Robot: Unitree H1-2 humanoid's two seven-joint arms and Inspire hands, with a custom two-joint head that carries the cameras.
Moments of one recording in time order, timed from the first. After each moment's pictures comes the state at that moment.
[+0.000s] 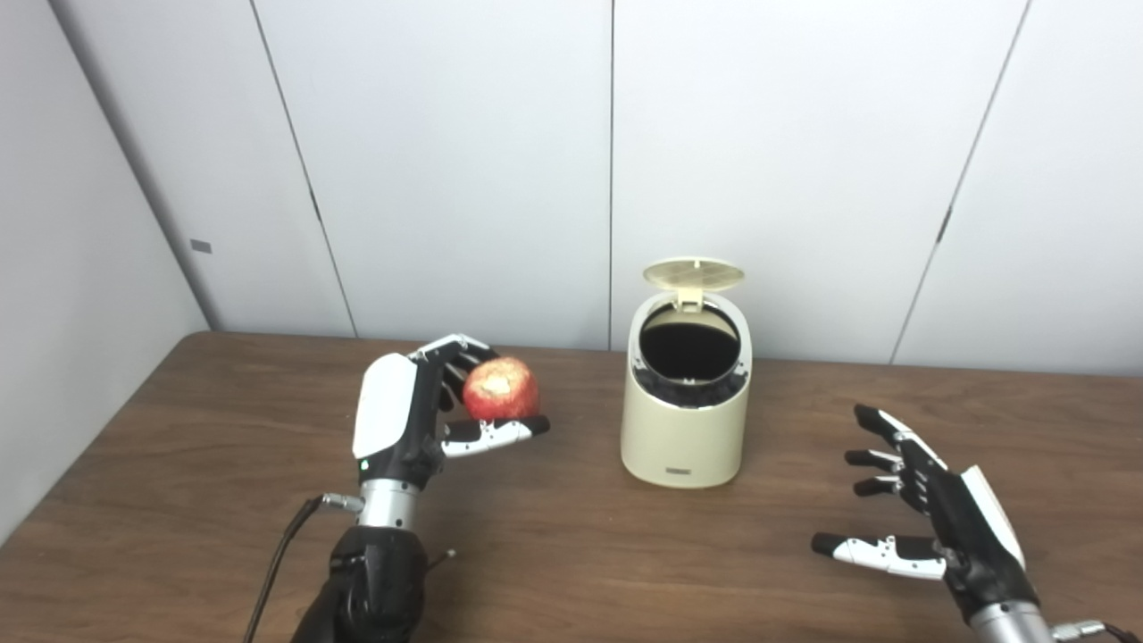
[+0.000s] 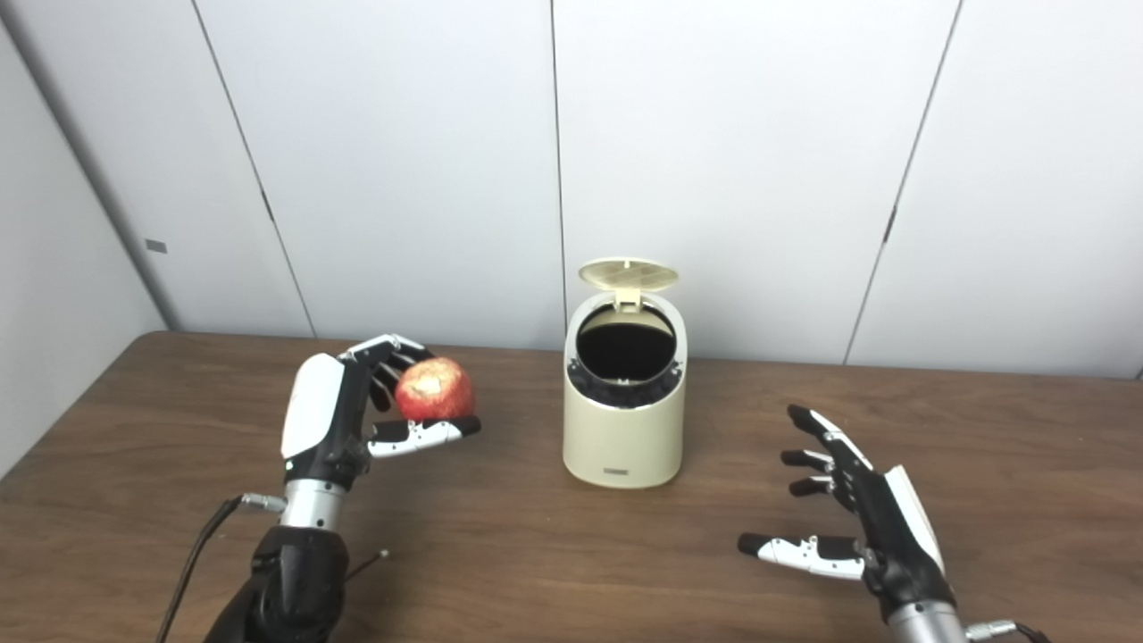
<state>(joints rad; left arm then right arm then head) -0.31 0.20 -0.10 0.02 0.55 -0.05 0.31 -0.15 -0.22 0.00 -0.04 -0.22 -0.05 0.05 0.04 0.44</state>
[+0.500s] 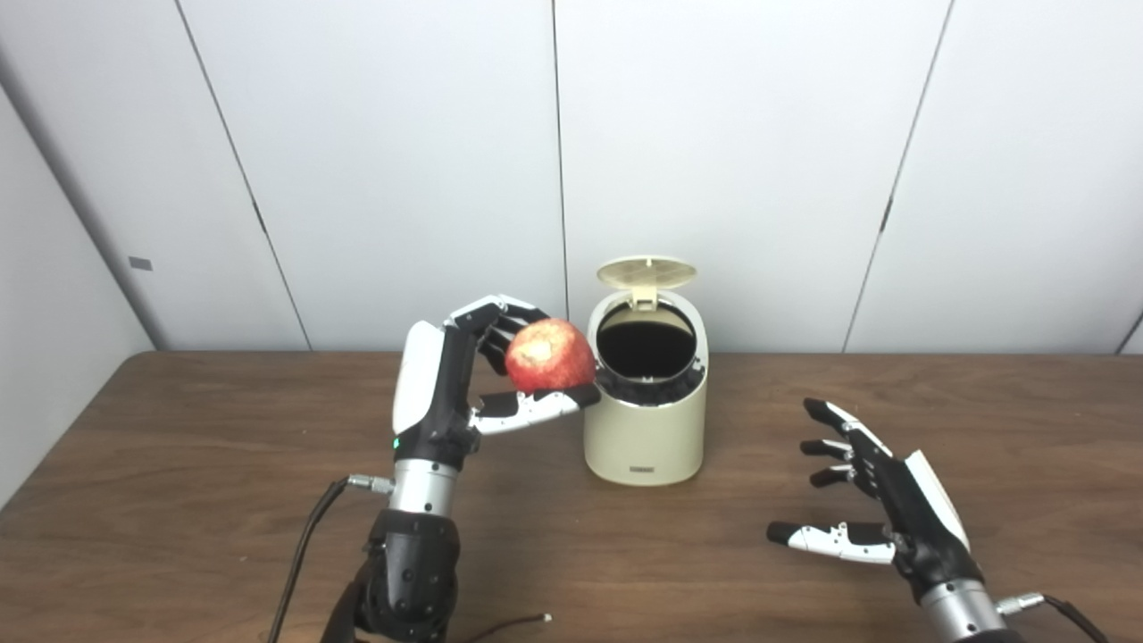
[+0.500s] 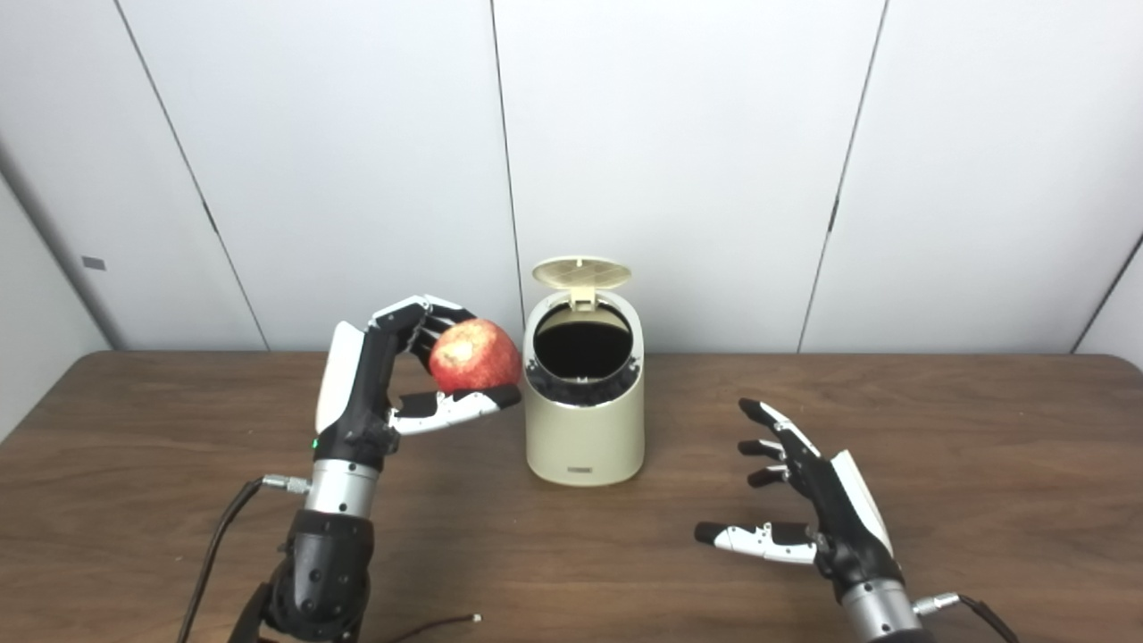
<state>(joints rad) -0.37 0.08 -0.14 -0.05 0.49 -0.06 0.22 -0.15 -0.21 0.02 -0.03 -0.26 -0.05 0.04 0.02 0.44</state>
